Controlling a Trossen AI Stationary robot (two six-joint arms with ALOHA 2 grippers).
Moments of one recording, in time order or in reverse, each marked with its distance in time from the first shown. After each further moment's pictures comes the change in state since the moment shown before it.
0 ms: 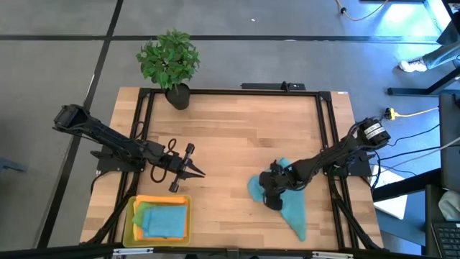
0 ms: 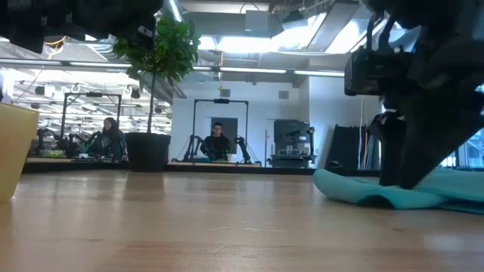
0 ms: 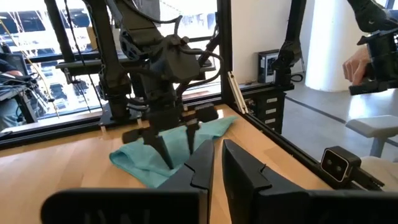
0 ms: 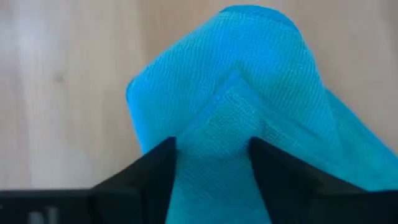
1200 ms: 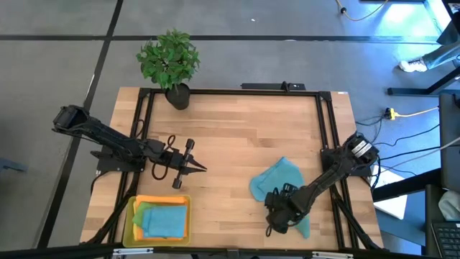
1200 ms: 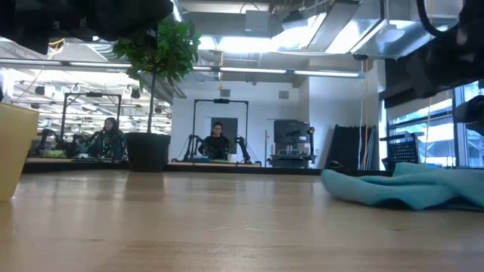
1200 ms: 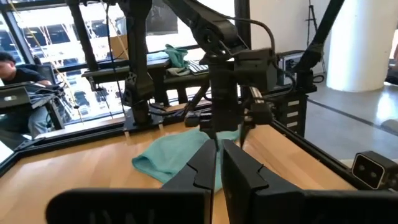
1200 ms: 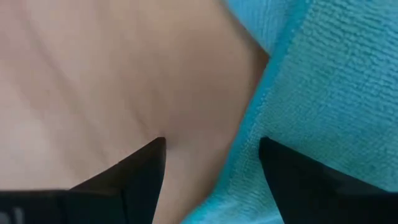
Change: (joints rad) left arm 0.040 0.000 0.000 0.026 -0.027 0.046; right arm 0.266 0.230 0.349 -0.501 -0.051 0.472
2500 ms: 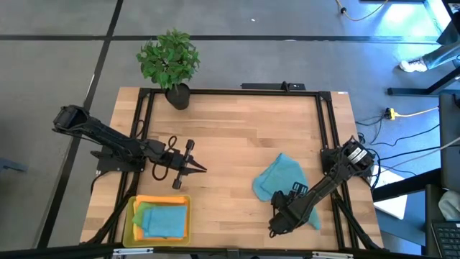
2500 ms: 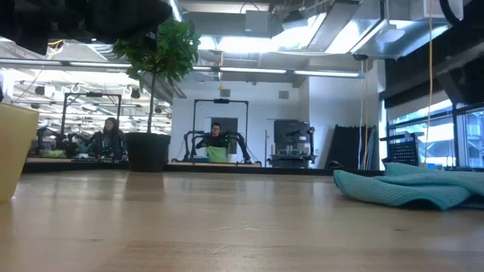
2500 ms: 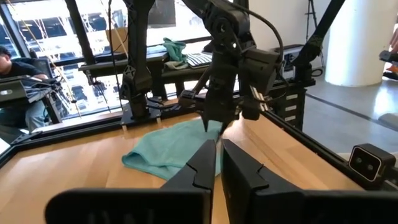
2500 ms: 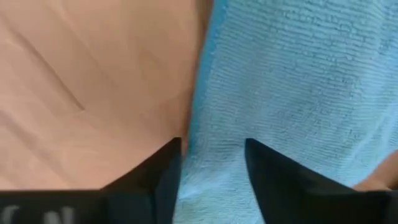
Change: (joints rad) left arm -0.002 0.000 0.000 -0.027 0.000 -0.004; right arm 0.042 0.083 0.116 -0.353 -0.042 0.101
